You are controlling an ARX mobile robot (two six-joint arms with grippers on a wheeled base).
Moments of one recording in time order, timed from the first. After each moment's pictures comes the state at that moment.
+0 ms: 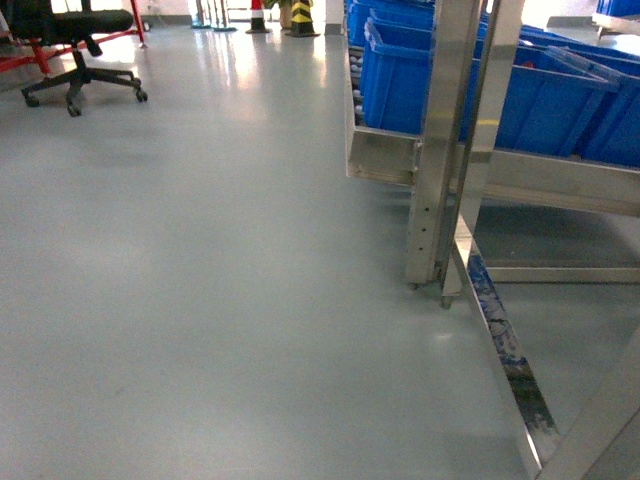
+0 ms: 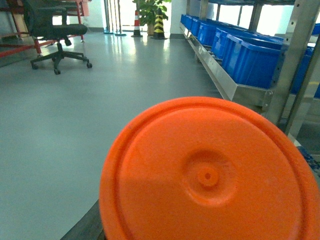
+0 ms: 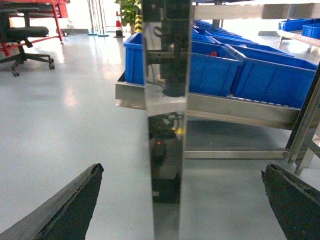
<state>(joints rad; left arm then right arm) 0.00 0.01 0.01 -0.01 0.00 -0.01 0.00 0.00 0.01 0.00 0.00 0.00</state>
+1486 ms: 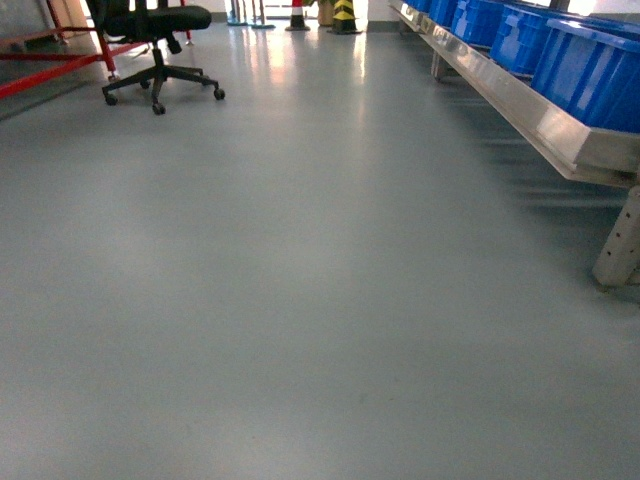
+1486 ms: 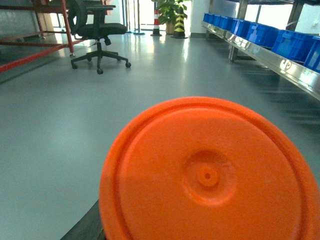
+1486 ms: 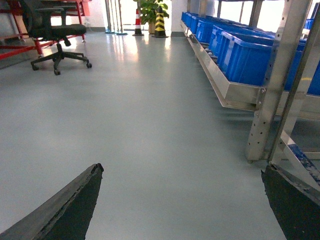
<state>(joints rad) 0.00 0.01 0.01 -0.01 0.00 -0.01 0.00 0.00 0.01 -0.01 0.00 0.00</state>
